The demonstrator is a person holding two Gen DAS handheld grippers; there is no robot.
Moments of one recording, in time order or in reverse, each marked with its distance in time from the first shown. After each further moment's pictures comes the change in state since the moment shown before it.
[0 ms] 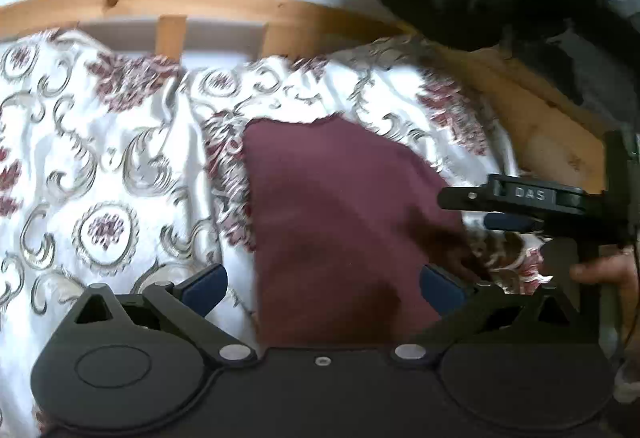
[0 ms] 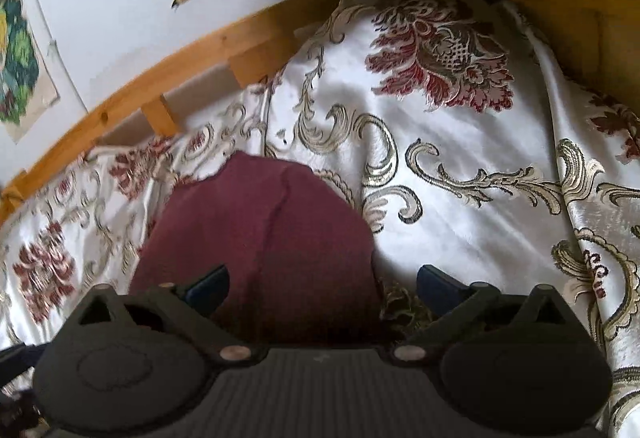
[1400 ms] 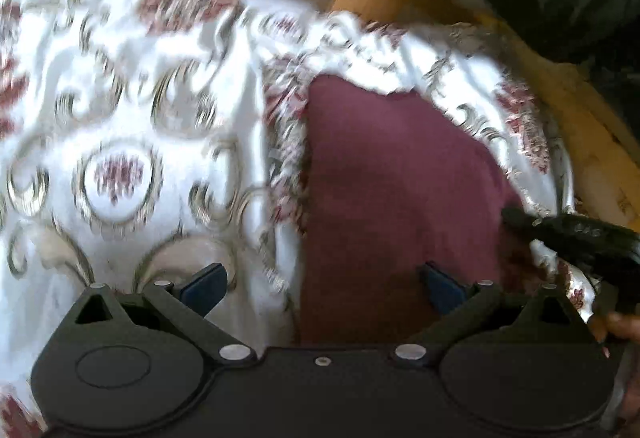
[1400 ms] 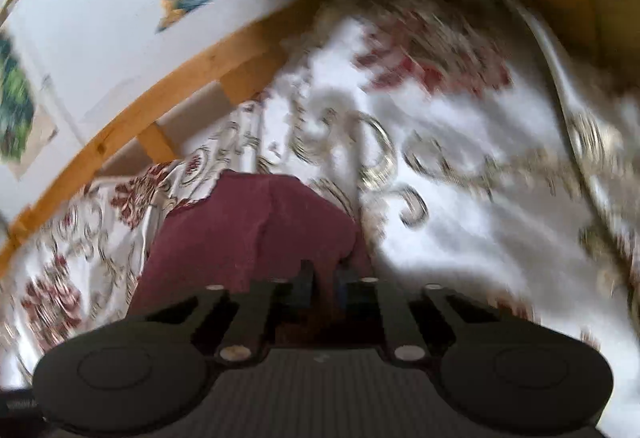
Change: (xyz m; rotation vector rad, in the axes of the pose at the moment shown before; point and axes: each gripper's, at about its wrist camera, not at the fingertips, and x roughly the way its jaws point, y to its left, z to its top) left arm 0.054 0.052 -0.005 -0.241 0.095 0.024; right arm 0.016 -0.009 -0.005 0.046 -0.089 0.046
